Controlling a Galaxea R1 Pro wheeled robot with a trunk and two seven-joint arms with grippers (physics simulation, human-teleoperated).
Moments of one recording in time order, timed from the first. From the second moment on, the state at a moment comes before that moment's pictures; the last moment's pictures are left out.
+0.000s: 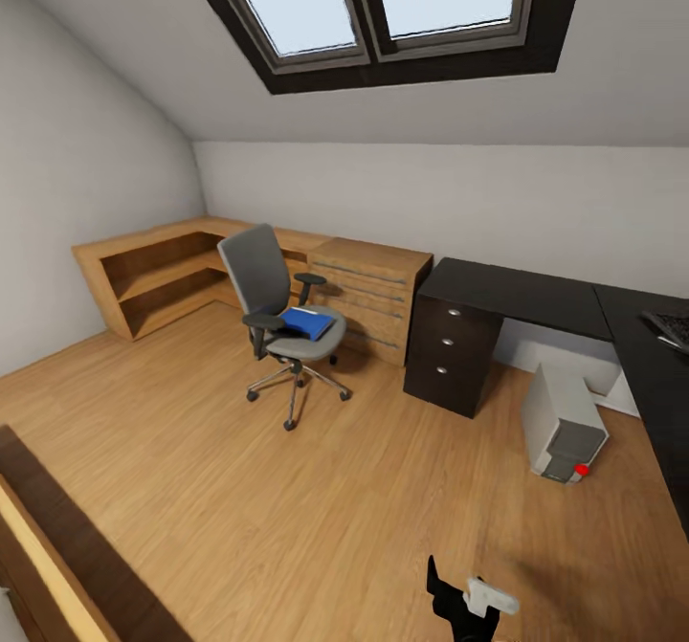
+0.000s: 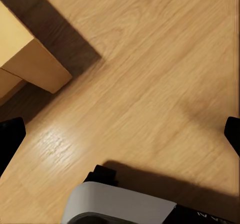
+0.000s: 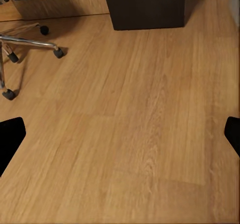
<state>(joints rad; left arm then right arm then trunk) 0.02 -0.05 0.01 -0.52 0.21 -0.24 0.16 -0.46 0.09 -0.13 0.02 -0.25 -0.83 0.07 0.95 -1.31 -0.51</state>
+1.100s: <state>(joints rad) 0.02 -0.05 0.01 -0.52 0.21 -0.24 0.16 -0.45 0.09 -0.13 0.02 -0.24 -0.83 0.07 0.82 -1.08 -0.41</state>
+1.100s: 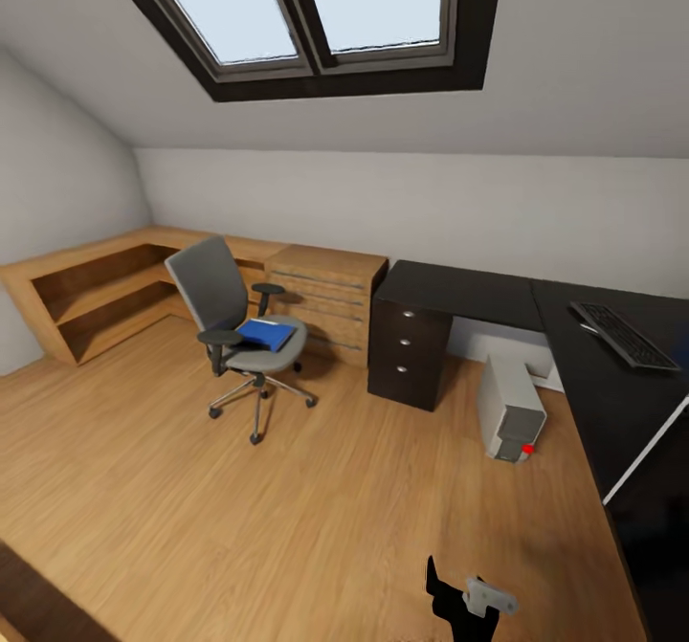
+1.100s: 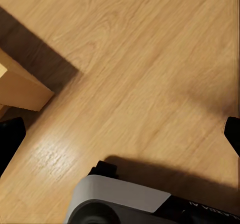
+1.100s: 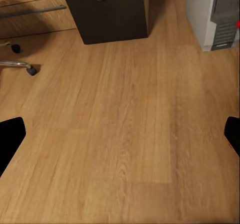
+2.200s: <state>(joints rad) 0.02 -0.05 0.01 -0.52 0.21 -0.24 0.16 -0.45 0.09 -0.13 0.02 -0.18 -0.83 0.07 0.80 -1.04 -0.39</state>
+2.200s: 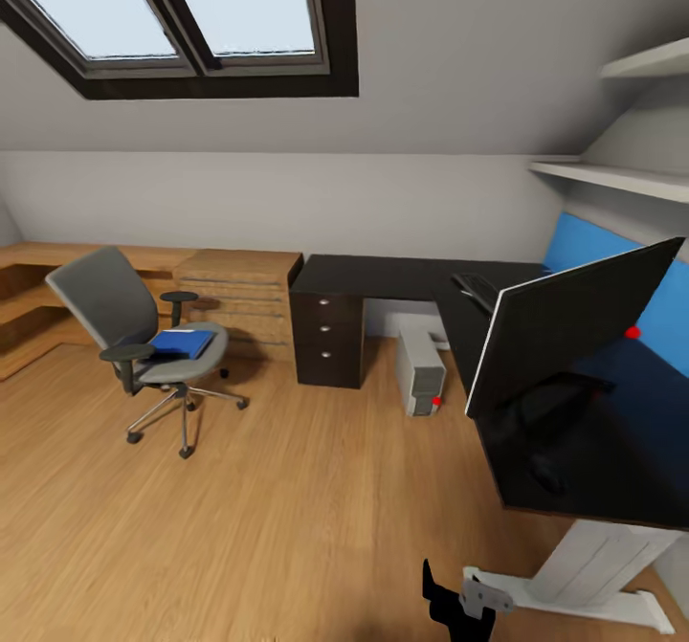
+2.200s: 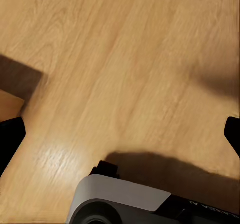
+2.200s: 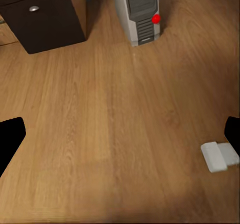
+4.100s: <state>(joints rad) 0.02 -0.04 0.01 -0.50 0.21 -0.24 0.16 -0.45 0.03 -0.15 -0.27 -0.21 -0.74 0.06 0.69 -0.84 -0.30</state>
